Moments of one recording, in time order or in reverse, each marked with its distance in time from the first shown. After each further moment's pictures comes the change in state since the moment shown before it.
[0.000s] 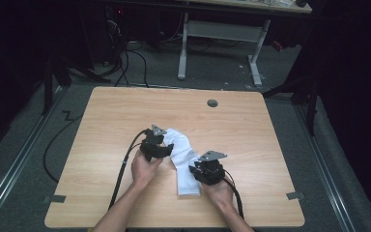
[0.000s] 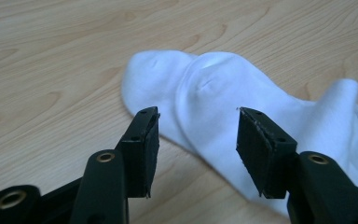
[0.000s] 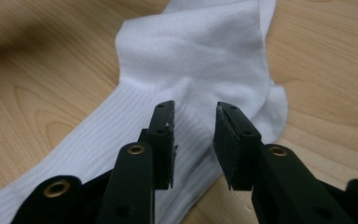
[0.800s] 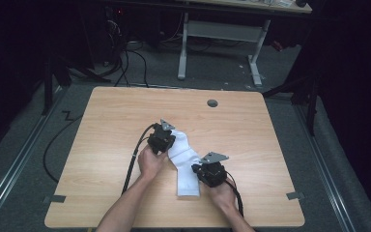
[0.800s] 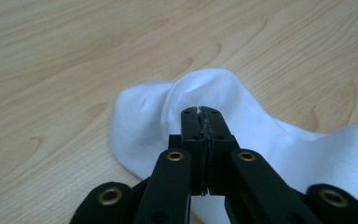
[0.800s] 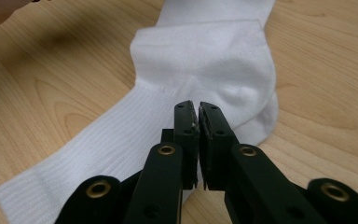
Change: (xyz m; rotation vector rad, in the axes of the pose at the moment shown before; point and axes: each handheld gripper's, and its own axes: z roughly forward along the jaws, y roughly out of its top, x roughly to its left) left arm 0.001 0.017 0.011 -0.040 -0.001 0.034; right arm 0.004 0.001 -0.015 -0.014 0.003 -0.041
